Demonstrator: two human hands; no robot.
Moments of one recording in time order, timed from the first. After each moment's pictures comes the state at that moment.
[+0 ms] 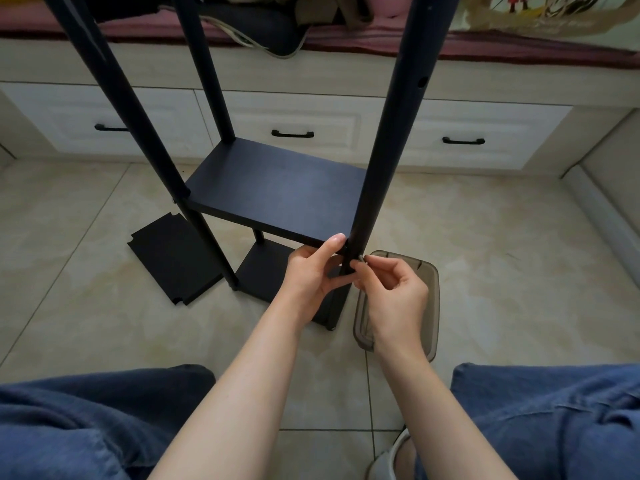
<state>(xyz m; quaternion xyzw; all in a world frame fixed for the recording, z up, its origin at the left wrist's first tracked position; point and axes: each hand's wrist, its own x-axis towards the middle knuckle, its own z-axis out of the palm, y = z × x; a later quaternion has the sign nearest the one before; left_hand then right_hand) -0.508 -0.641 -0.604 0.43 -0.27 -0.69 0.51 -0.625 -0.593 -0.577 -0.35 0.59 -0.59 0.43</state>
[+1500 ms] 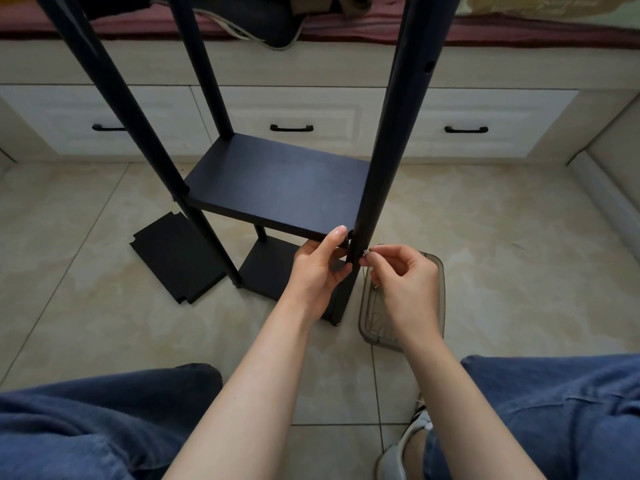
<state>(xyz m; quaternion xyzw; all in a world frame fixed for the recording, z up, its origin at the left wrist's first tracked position) -0.515 -0.639 -0.600 0.45 -0.26 -0.68 0.52 -0.640 -0.602 -0.572 -0.45 0.62 -0.52 0.38</state>
